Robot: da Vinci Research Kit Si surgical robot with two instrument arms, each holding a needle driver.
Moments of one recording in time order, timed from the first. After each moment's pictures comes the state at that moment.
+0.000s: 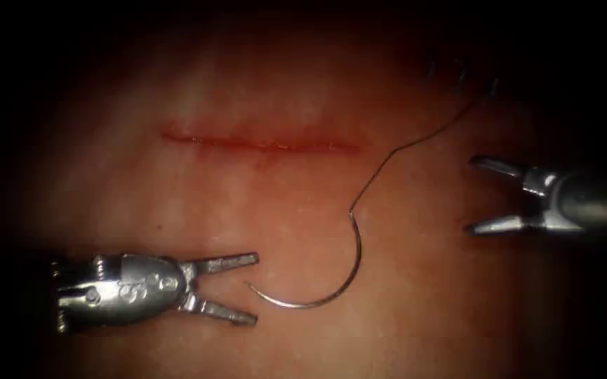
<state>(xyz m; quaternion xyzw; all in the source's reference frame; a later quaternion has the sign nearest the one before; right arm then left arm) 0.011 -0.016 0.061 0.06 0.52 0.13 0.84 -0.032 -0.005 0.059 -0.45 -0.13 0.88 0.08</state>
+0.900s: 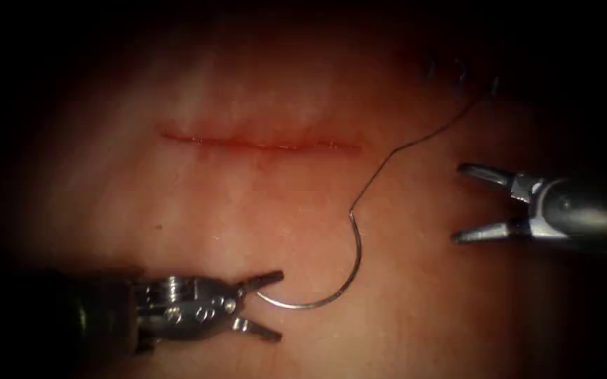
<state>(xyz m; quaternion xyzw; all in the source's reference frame) 0.012 -0.017 0.060 0.07 0.51 0.13 0.85 -0.035 -0.007 0.064 -0.30 -0.12 0.94 0.06</state>
